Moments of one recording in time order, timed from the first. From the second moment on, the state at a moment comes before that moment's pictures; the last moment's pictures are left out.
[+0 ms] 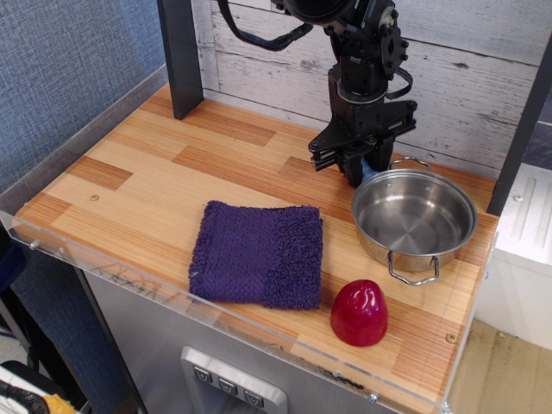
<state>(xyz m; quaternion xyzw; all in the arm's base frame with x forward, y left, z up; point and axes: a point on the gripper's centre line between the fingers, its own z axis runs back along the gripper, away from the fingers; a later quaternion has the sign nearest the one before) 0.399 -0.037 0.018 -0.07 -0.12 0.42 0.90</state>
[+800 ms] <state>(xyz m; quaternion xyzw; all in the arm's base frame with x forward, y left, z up) 0.377 -0.014 0.129 -0.10 -0.21 0.36 0.90</state>
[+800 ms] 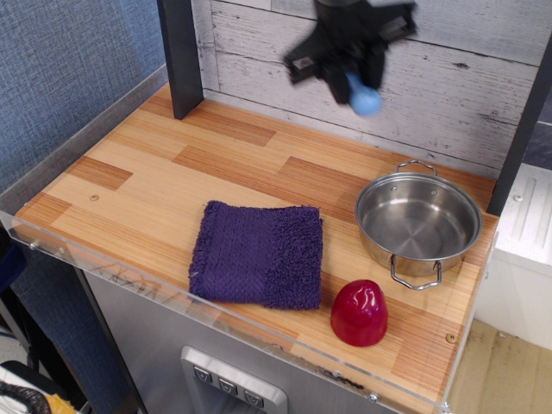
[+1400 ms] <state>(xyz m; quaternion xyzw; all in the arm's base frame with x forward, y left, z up) 0.304 0.053 0.154 -0.11 -0.22 0.35 0.90</state>
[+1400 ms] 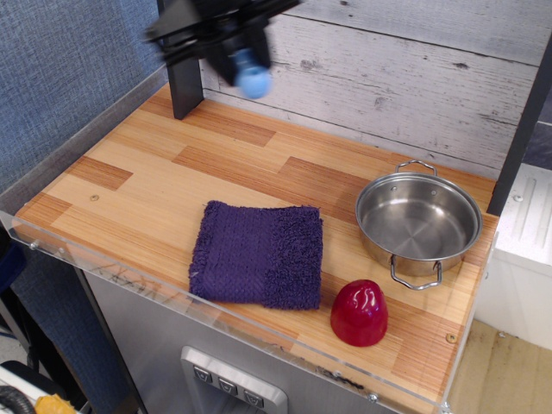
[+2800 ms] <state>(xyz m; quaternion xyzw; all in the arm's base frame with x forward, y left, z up) 0.271 0.163 0.065 -0.05 -0.17 0.42 0.89</state>
